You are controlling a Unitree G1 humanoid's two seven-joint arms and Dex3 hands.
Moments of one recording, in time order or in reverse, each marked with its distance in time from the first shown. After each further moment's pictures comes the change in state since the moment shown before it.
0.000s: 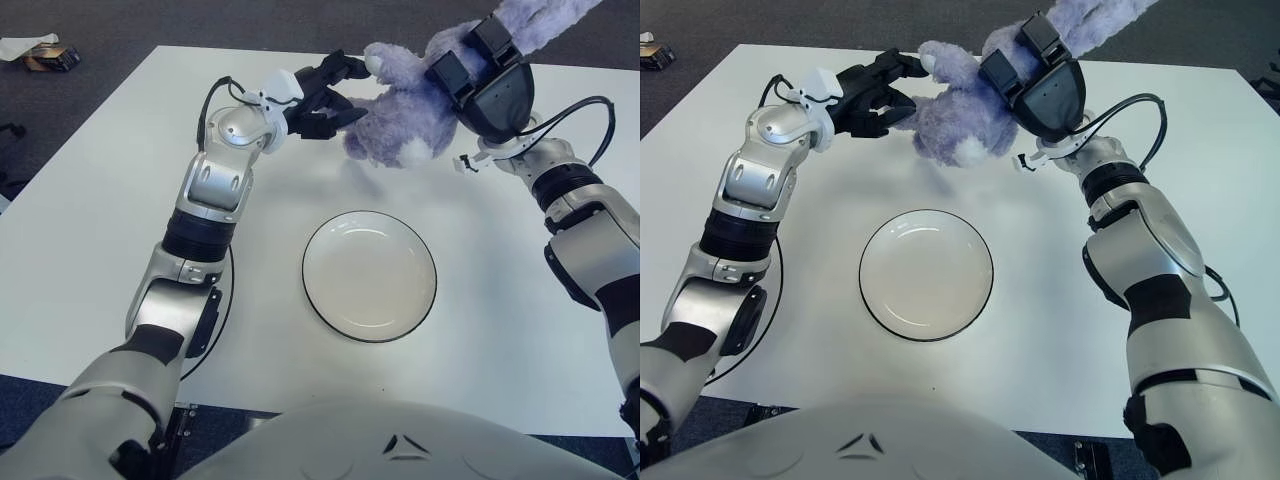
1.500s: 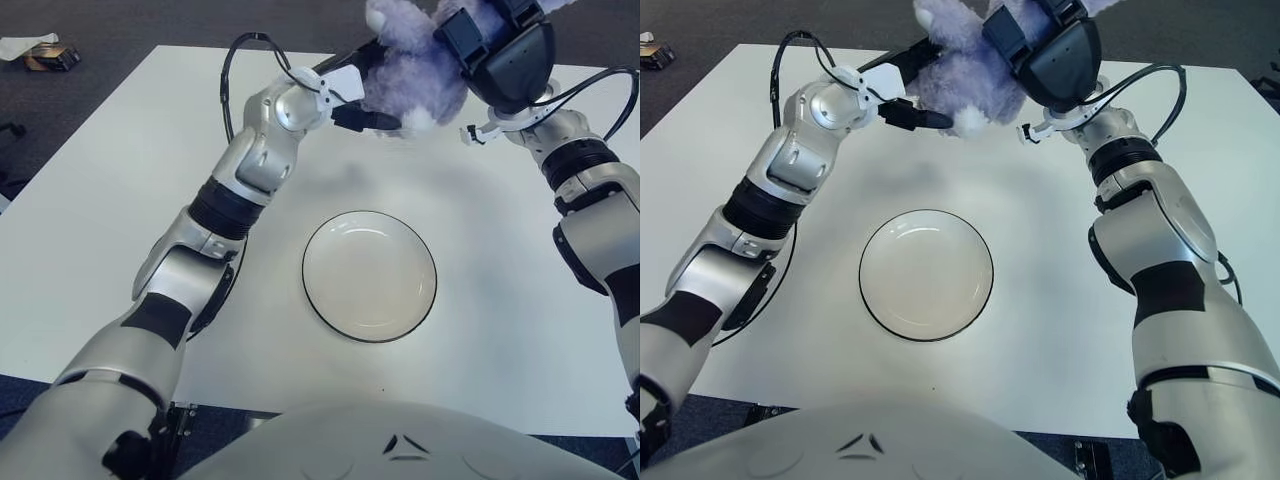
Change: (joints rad) left arm -0.151 -0.033 -0.245 0.104 0.341 -0.056 0.131; right arm -0.093 -0.016 -0.029 -0.015 -0.009 0.061 0.000
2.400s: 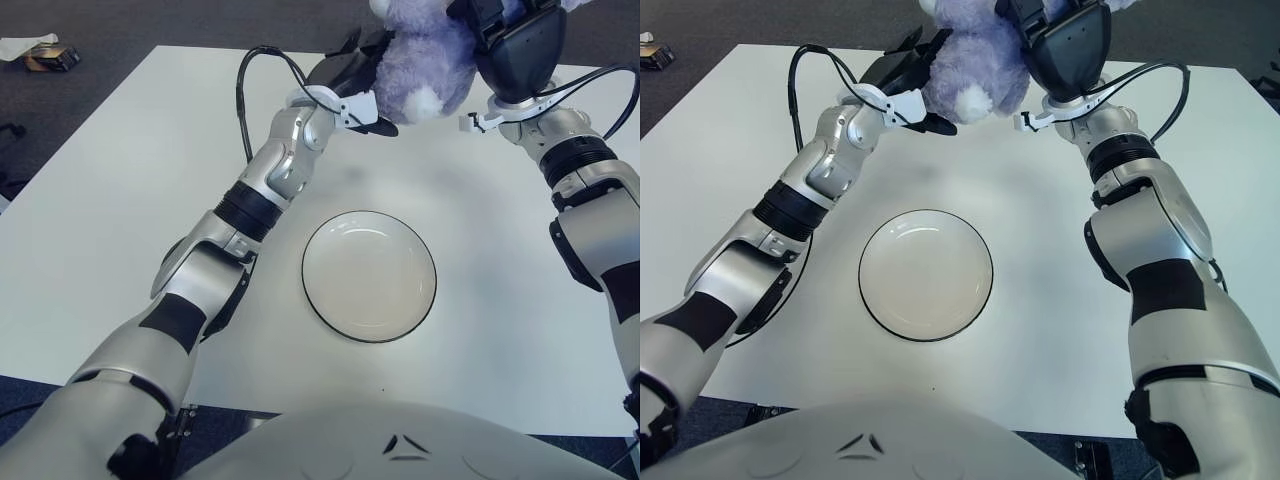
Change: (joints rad) left arm 0.000 -0.060 -0.055 0.267 0.222 -0.278 0.387; right arm -0.008 0.021 -0.074 0.025 0.167 -0.138 0.103
